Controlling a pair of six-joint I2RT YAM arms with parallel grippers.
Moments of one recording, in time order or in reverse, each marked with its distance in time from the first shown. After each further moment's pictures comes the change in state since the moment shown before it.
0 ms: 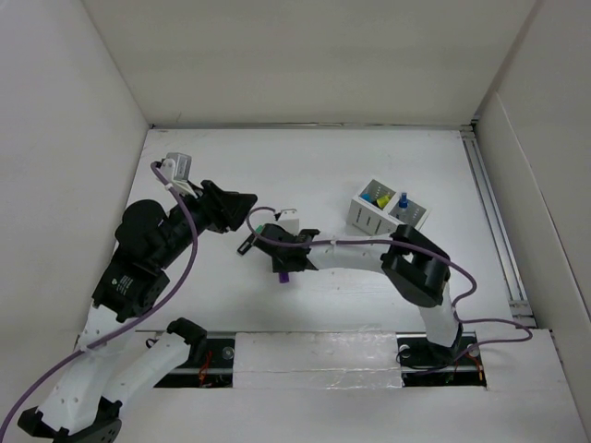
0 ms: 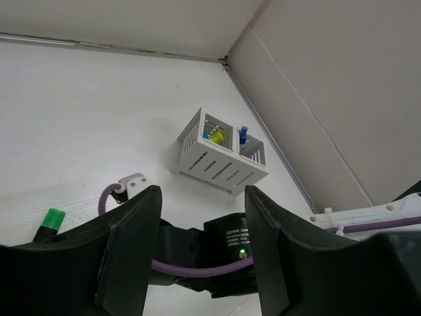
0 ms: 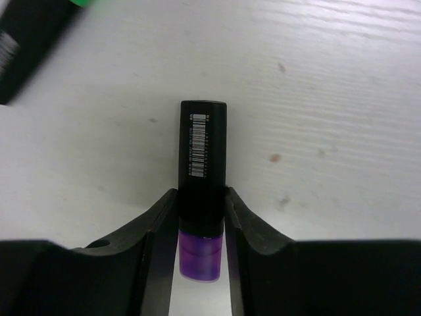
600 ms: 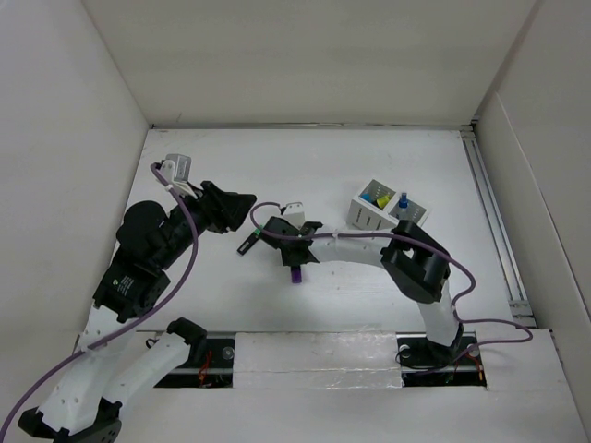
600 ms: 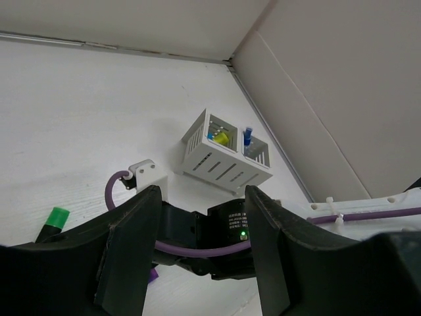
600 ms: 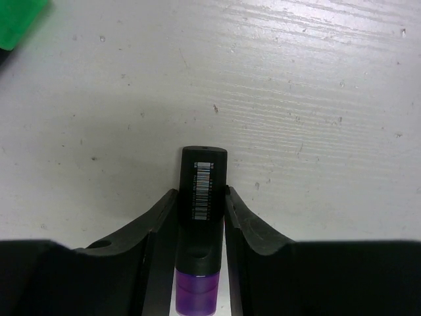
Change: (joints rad) left arm 0.000 -0.008 -0.015 0.005 -0.017 0.001; right arm -0.050 -0.010 -0.013 -0.068 0.072 -0.088
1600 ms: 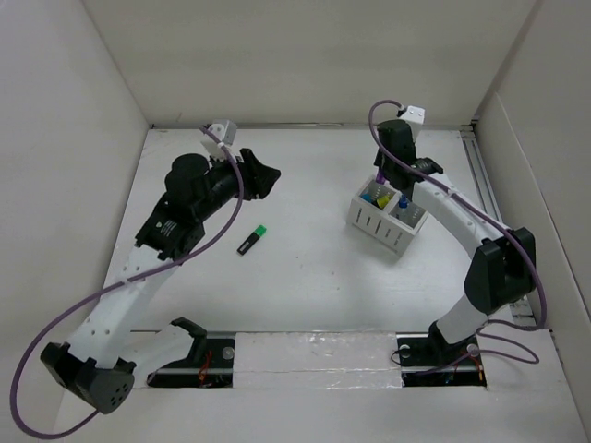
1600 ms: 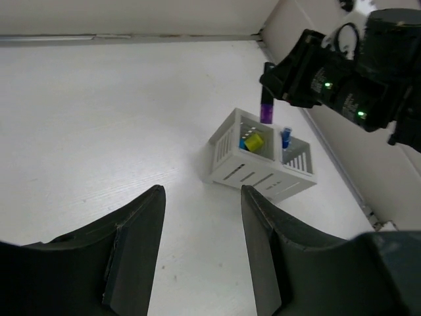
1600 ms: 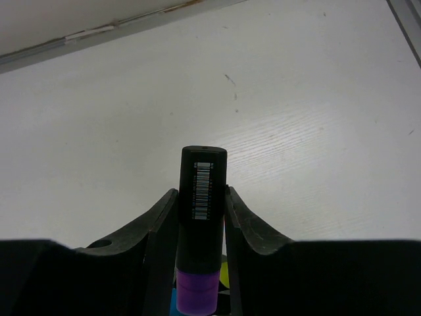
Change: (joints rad) left arm 0.000 0.312 0.102 0.130 0.037 0.109; right arm -0.662 -0.420 -0.039 0.241 0.095 -0.388
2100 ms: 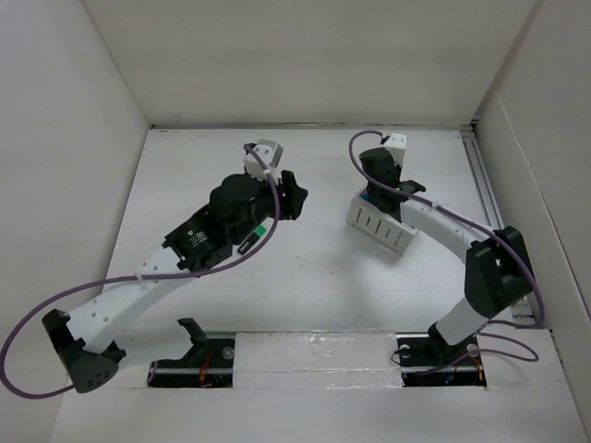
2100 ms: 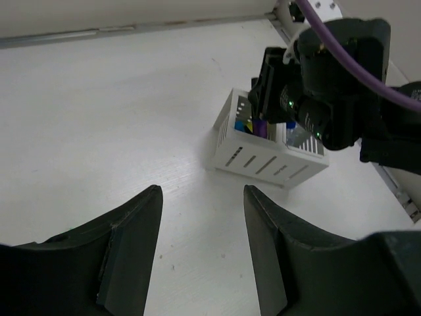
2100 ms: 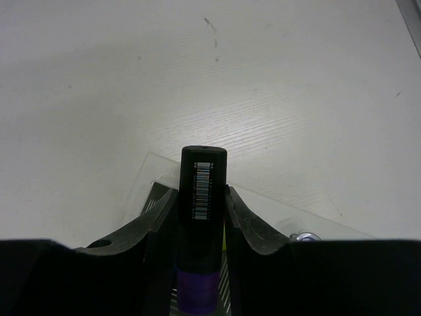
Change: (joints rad) left arm -0.377 0.083 0.003 -0.024 -0.412 0.084; right arm 0.095 -0.006 -0.217 0.092 0.112 -0.023
